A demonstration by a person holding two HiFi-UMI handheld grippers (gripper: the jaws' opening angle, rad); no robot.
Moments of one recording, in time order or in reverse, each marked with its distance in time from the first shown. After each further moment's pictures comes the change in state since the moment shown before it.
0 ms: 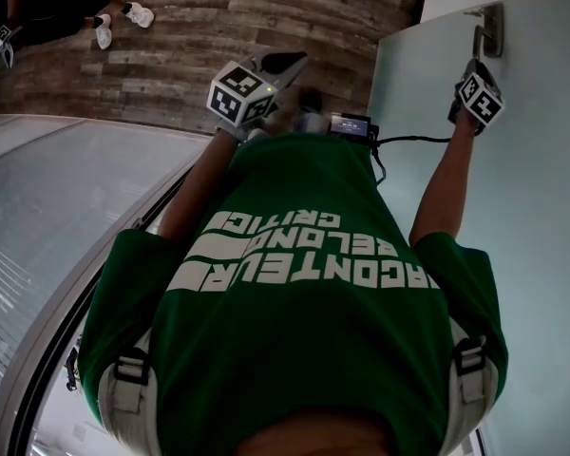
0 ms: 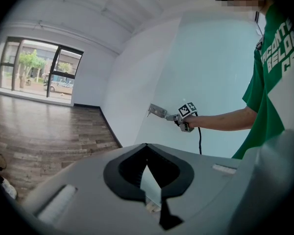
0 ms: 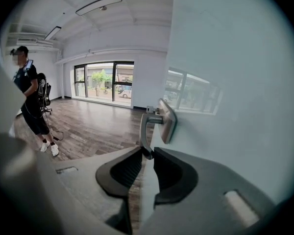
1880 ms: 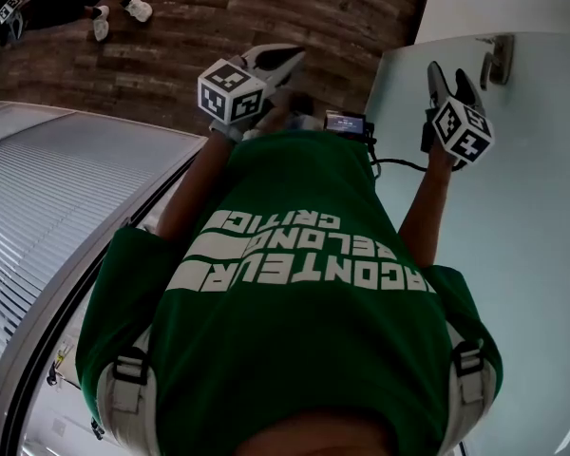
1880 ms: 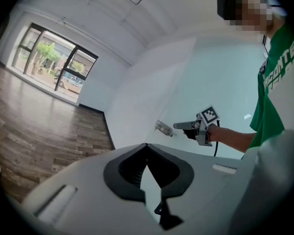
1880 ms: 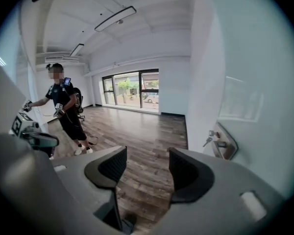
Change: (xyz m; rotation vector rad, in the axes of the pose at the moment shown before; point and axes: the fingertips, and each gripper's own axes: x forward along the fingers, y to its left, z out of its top) left arm -0.004 0.019 0.032 -0.154 -0.167 0.005; right arm -0.097 0.143 0.064 -0.050 -0.058 0.340
